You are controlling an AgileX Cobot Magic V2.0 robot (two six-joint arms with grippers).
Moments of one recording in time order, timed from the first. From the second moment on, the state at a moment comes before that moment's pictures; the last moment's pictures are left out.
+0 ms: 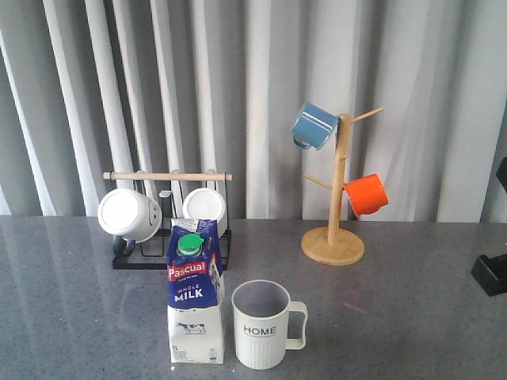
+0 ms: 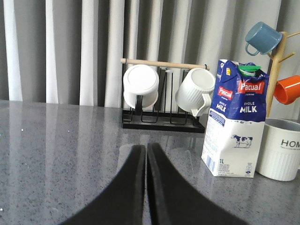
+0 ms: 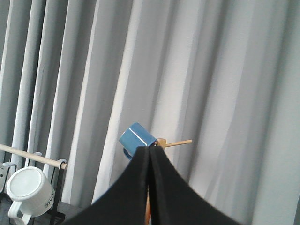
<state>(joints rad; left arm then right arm) -0.08 -0.01 0.02 0.25 0.00 -0.40 0.23 0.88 -0.69 0.03 -0.39 -0.20</state>
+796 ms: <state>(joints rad) -0.10 -0.01 0.02 0.10 0.06 -0.05 0.23 0.88 -0.69 0.03 -0.39 -0.20</state>
